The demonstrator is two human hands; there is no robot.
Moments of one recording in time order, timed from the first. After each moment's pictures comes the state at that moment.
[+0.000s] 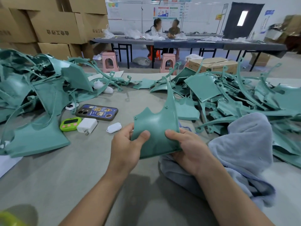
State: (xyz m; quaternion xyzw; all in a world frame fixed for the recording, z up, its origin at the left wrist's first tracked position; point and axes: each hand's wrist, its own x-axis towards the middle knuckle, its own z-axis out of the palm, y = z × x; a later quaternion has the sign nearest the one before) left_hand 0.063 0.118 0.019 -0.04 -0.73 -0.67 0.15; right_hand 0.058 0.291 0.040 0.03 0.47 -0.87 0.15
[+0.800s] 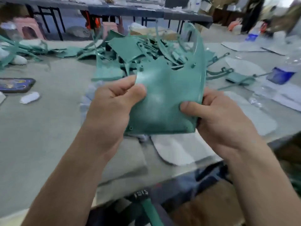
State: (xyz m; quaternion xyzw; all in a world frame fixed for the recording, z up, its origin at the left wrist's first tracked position) left_hand 0.213 0.264 0.107 -0.22 -0.58 -0.78 -0.05; right_hand 0.273 0.451 0.108 0.01 0.65 -0.76 -0.11
